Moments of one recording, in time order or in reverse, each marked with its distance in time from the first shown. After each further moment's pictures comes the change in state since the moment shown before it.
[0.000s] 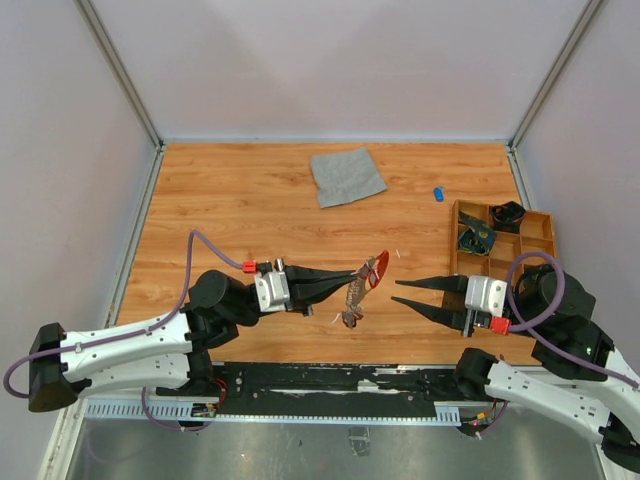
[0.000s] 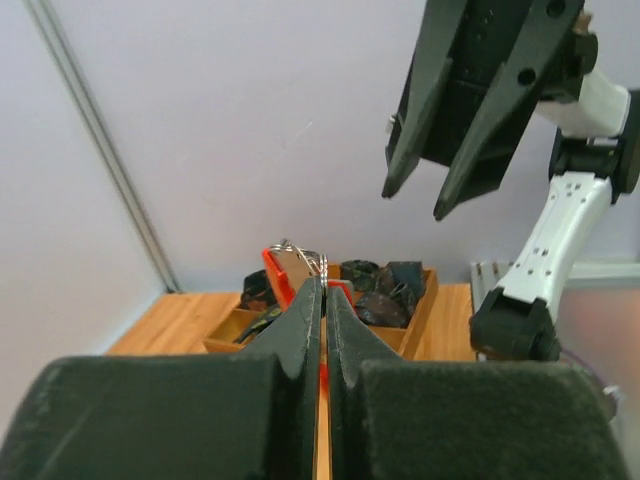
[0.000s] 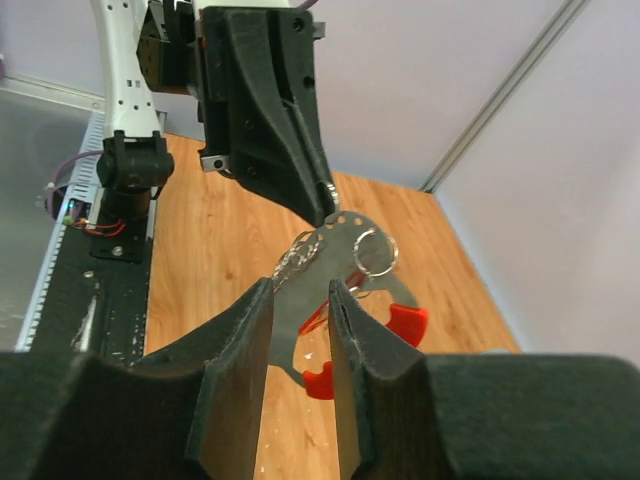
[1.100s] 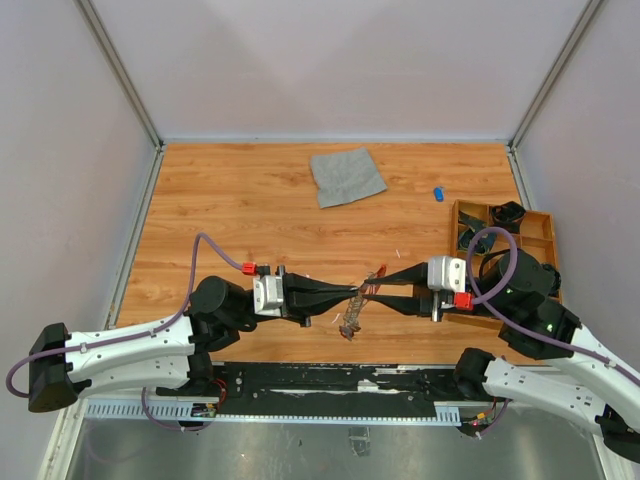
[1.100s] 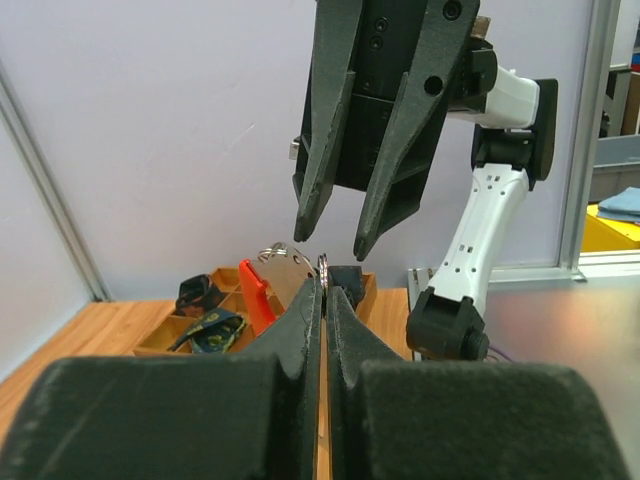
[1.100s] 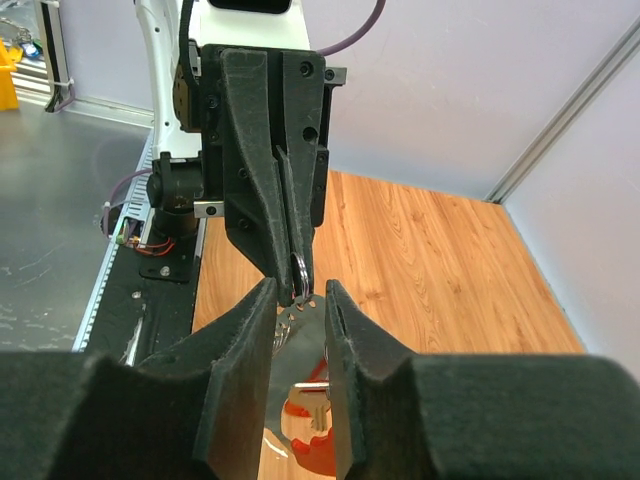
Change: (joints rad) left arm 0.000 -0.002 -0.071 0.105 0.068 -0.174; right arm 0.000 0.188 -0.003 0.143 -0.114 0.106
